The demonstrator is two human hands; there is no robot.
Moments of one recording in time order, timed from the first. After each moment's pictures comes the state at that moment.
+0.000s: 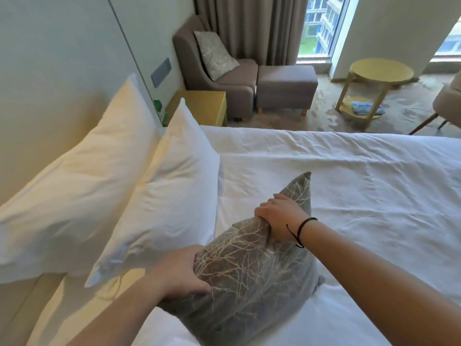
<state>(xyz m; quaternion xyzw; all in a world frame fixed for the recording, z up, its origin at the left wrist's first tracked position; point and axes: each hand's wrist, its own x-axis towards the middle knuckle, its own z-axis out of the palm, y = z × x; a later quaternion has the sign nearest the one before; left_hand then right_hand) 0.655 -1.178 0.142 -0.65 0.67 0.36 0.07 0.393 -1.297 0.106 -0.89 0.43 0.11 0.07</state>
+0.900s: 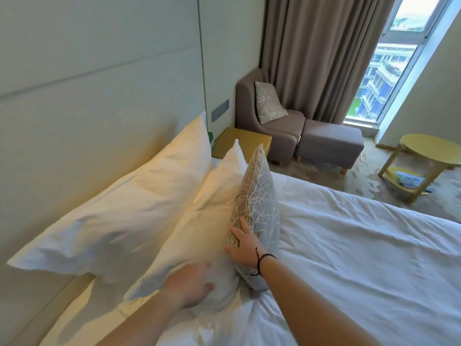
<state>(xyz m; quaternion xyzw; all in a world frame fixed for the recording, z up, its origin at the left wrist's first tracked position) 0.748 -1.212 0.110 -0.75 0.60 0.28 0.03 0.588 -1.340 0.096 -0.77 0.52 -0.01 0.37</state>
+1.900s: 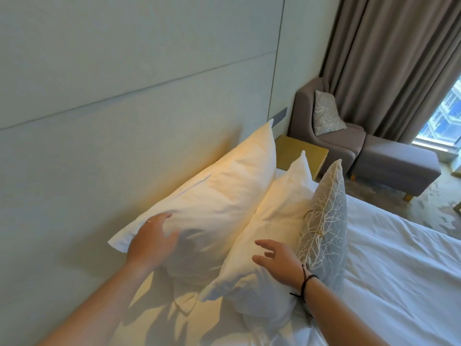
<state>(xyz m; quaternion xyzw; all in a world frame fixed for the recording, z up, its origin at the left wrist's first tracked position) 0.996 -1.153 0.156 -0.88 0.39 0.09 -0.26 0.704 -1.296 0.118 -0.75 0.45 -0.10 0.48</state>
